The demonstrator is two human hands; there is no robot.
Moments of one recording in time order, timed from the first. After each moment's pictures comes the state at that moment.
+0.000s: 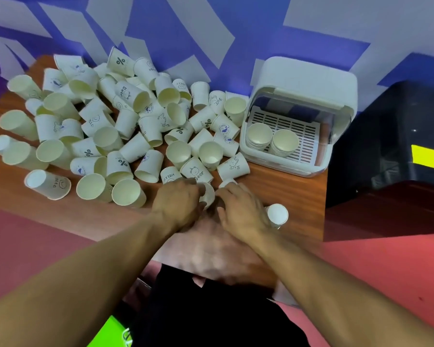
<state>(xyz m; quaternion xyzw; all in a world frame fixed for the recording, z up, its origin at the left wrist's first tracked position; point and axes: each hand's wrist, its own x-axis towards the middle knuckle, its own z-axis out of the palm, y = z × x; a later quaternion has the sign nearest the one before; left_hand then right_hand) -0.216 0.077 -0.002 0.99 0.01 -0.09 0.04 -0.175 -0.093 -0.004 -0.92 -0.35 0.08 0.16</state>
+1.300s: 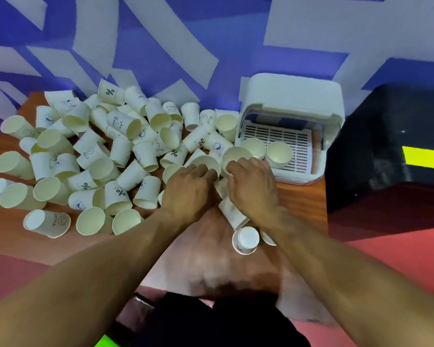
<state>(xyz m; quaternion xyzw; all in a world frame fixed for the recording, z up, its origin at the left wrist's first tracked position) -0.157 0.078 0.035 0.99 -0.08 0.09 0.04 -0.108 -0.077 0.033 -0.94 -0.28 -0.11 0.13</state>
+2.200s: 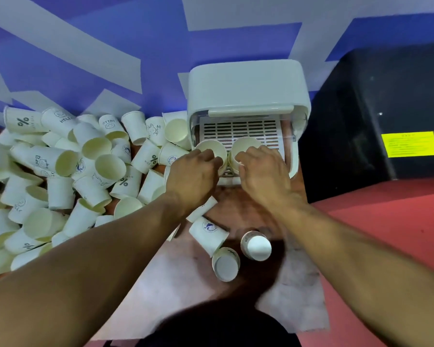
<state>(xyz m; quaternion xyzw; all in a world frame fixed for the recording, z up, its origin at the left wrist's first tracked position) -0.009 0.011 0.003 0.98 -0.19 0.03 0.02 0.001 -0.162 -0.007 -0.98 -0.15 -0.04 0.15</state>
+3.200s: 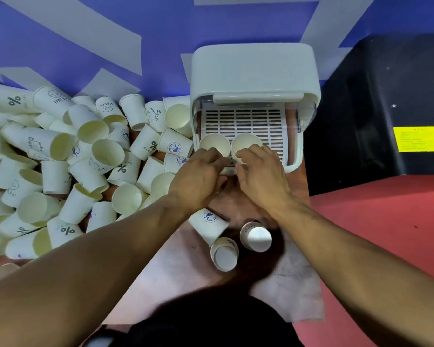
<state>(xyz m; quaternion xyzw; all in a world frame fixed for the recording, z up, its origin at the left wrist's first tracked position) -0.029 0.015 -0.019 0.96 -0.20 -0.04 0.18 -0.015 -0.157 -0.027 -0.96 -0.15 -0.04 0.22</state>
